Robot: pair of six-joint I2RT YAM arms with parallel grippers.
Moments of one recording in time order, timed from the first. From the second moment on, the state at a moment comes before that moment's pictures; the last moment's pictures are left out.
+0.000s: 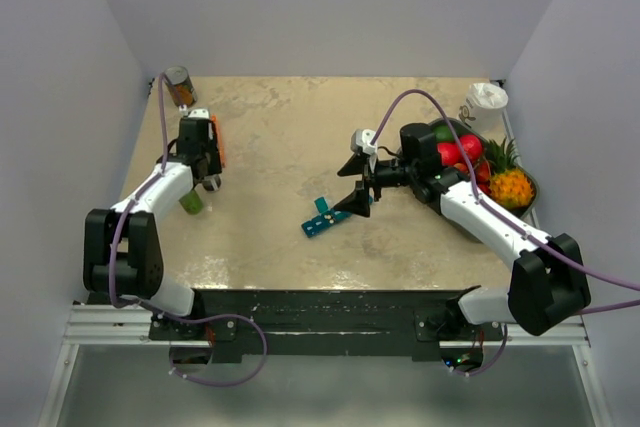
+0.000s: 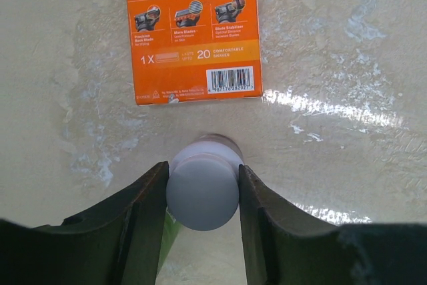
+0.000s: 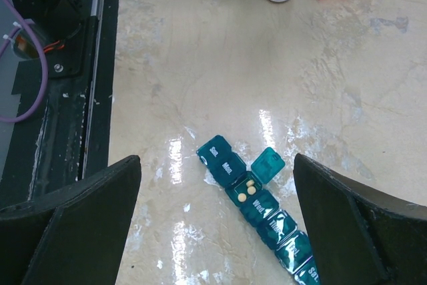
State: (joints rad) left arm -0.07 1.51 0.96 -0.26 -0.26 -0.15; right arm 0.45 1.34 0.93 -0.09 -0.95 -0.32
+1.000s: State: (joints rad) left arm -0.32 1.27 0.77 -0.09 0.48 -0.23; right arm 0.44 1.48 1.02 -0.44 -0.91 -0.89
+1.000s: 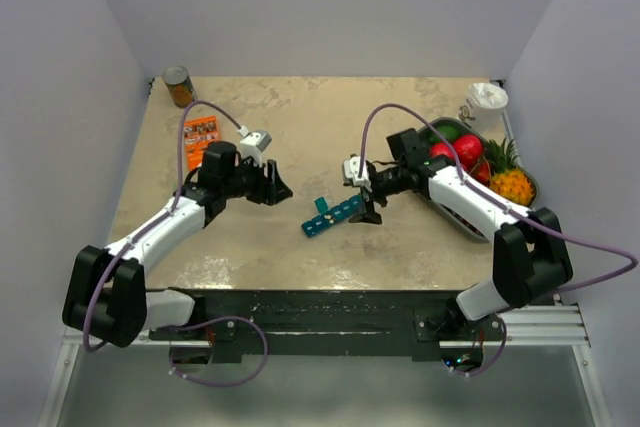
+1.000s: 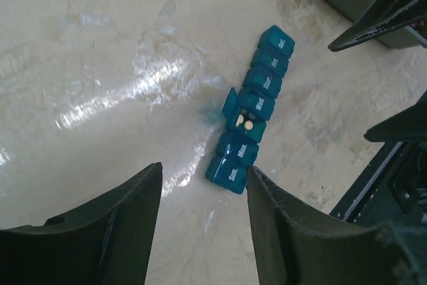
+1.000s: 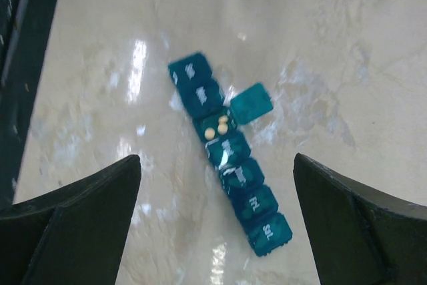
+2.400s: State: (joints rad) left arm -0.45 1.80 0.83 0.30 0.53 -0.52; right arm 0.50 1.84 1.15 -0.59 -0.56 -1.42
